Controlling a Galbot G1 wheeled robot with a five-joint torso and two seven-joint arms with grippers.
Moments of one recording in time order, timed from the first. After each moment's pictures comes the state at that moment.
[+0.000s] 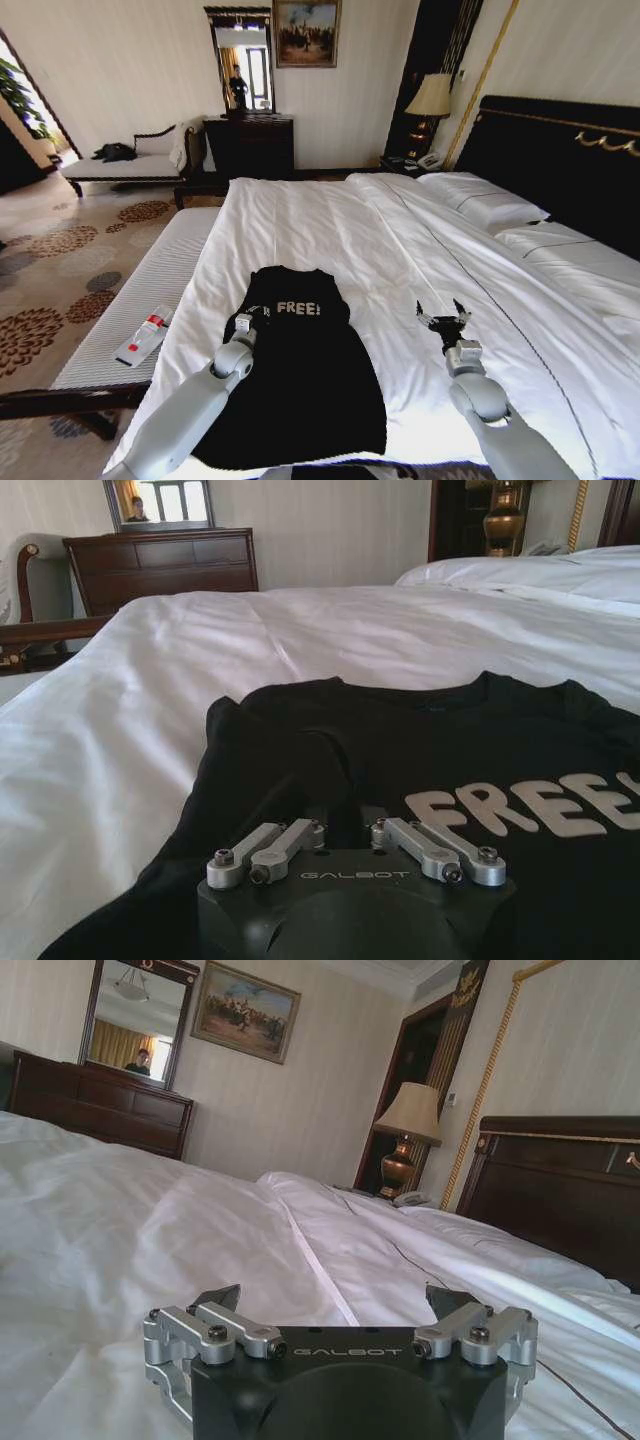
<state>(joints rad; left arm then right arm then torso) 0.98 -1.04 0.03 -1.63 -0.55 0.18 -0.33 -1.43 1.01 0.58 1.83 0.30 0.00 0.27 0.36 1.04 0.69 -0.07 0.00</state>
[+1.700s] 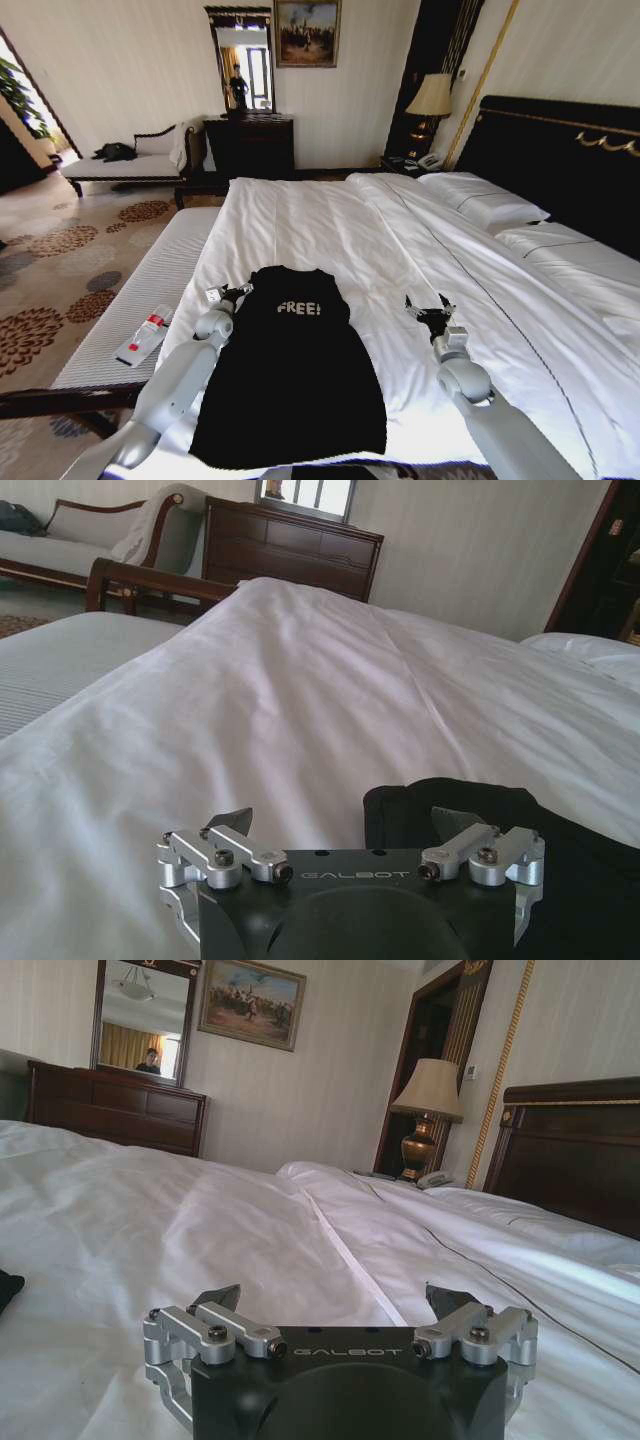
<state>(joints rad) 0.72 -1.12 -0.12 -1.30 -0.82 0.17 -0.27 -1.29 0.97 0.46 1.77 0.40 -0.04 0.30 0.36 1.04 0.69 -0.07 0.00</state>
